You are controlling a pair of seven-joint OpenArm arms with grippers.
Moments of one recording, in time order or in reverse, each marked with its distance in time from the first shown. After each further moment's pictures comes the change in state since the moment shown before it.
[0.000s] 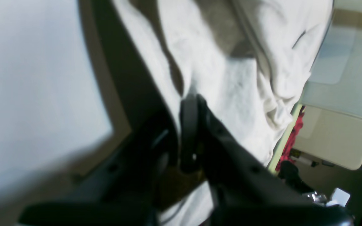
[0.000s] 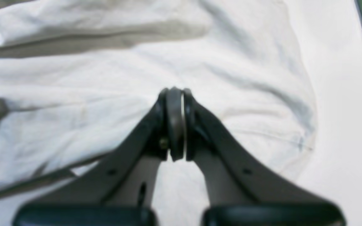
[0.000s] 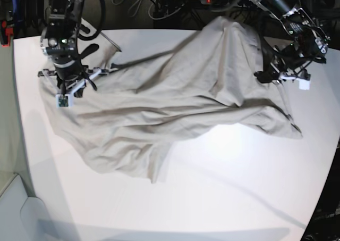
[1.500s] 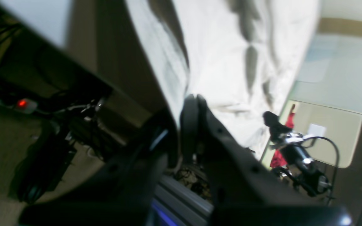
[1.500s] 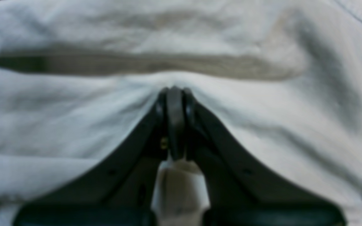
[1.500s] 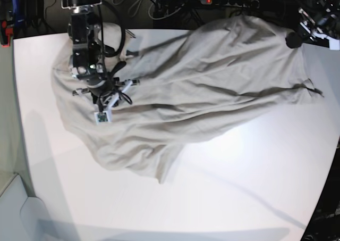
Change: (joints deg) left arm 23.2 -9.8 -1.3 5.1 -27.9 -0.5 -0.1; right arm 11.5 0.0 -12.2 -18.0 0.0 0.0 0.7
